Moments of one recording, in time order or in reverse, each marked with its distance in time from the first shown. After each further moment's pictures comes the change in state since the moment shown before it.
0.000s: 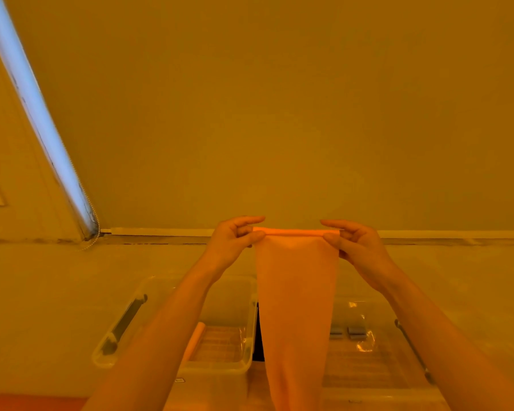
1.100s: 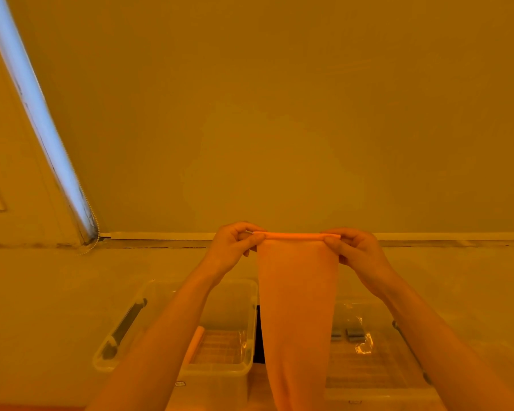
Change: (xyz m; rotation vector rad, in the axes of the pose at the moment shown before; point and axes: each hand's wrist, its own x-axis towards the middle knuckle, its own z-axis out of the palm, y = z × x) left_hand -0.009 0.003 0.000 0.013 -0.006 0.032; right_hand -0.013 -0.003 0.008 -0.040 0.056 -0.002
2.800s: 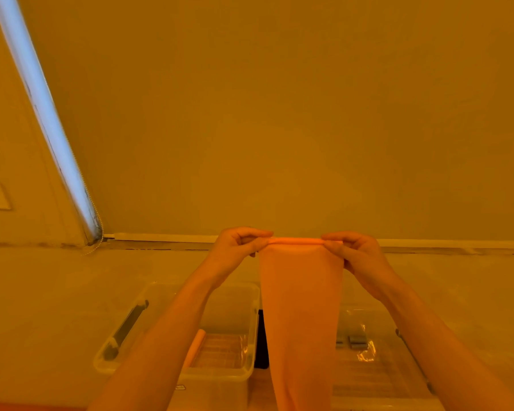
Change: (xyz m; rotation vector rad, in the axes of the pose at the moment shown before) left_hand -0.001 0.002 -0.004 -0.077 -0.056 -0.024; right_hand 0.007 0.000 0.001 0.067 -0.018 0.044
